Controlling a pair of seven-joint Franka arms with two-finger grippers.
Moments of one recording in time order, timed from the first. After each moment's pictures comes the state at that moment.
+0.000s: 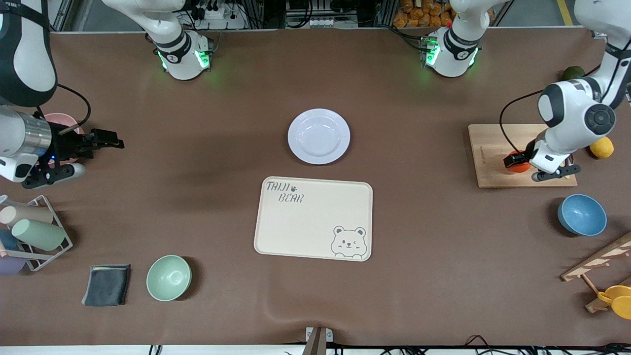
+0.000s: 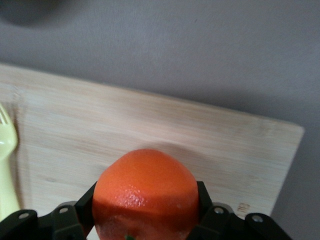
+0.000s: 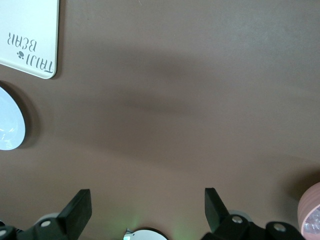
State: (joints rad) left arm 0.38 0.21 -0.12 -2.34 0.17 2.45 -0.06; right arm -0.06 0.14 -0.01 -1.70 0.15 1.54 -0.32
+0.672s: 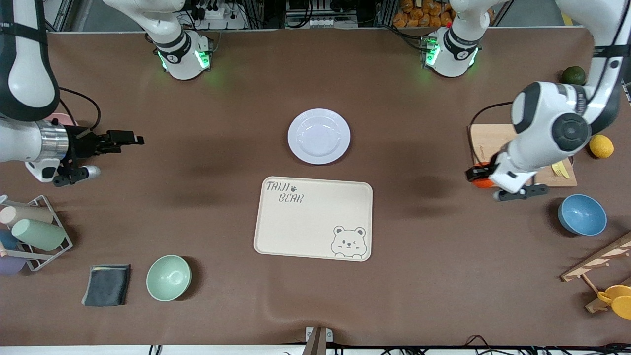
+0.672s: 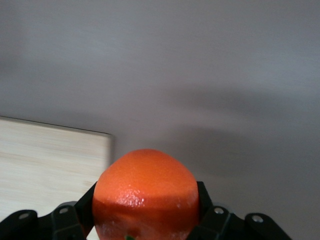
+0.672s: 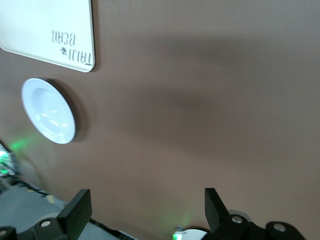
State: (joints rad) left arm 0.35 0.20 -0.52 -2.07 0.09 2.15 -0.38; right arm -0.11 0.15 -0.02 -1.86 0.38 1.55 -0.32
